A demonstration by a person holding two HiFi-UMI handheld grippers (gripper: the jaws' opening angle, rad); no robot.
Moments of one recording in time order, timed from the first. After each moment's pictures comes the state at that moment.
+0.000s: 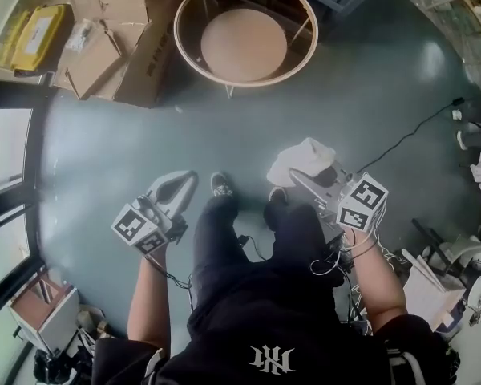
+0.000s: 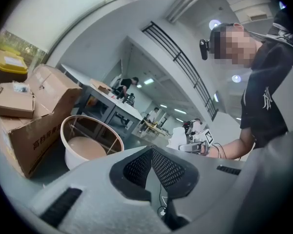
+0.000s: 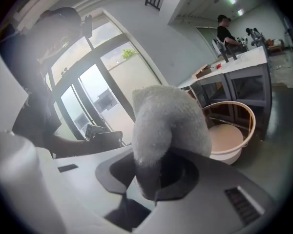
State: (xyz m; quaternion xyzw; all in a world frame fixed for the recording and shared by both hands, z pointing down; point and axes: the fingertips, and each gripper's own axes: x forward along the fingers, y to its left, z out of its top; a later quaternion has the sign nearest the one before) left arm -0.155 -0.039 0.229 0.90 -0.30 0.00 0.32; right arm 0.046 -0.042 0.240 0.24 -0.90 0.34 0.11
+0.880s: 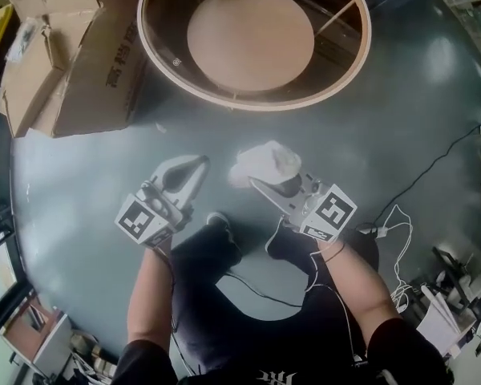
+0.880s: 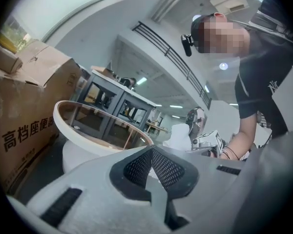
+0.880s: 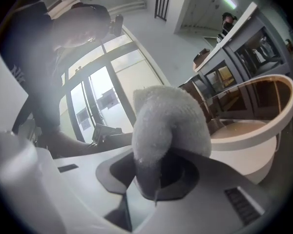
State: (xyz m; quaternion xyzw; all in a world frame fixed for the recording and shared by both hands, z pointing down) left arm -0.124 -0.207 0.571 0.93 -0.28 0.01 0.23; right arm -0.043 -0.180 0.581 0.21 -0.94 0.26 0.01
